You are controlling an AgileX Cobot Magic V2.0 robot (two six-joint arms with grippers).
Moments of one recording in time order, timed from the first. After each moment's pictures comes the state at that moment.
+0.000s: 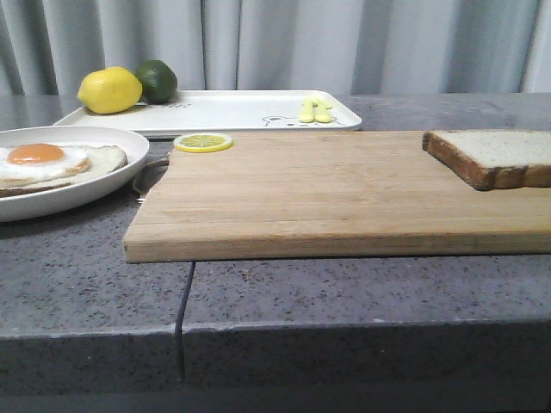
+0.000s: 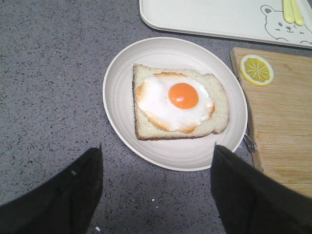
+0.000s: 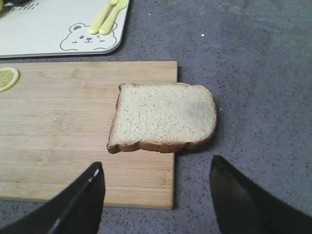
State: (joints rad) left arm 0.01 0.73 -0.92 -0.23 0.99 -0.12; right arm 0.13 0.59 -0.75 0.11 0.74 0.04
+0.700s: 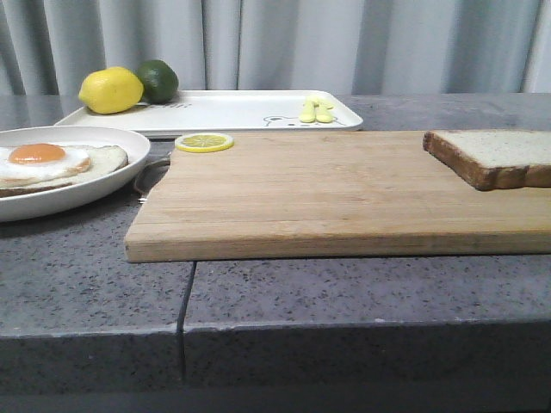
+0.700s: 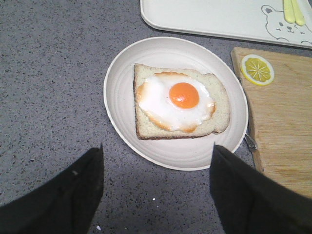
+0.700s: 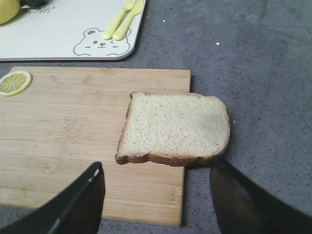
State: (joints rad) left arm 0.01 0.73 -0.92 -0.23 0.99 -0.12; right arm -0.01 0.65 -0.75 0.36 0.71 -0.23
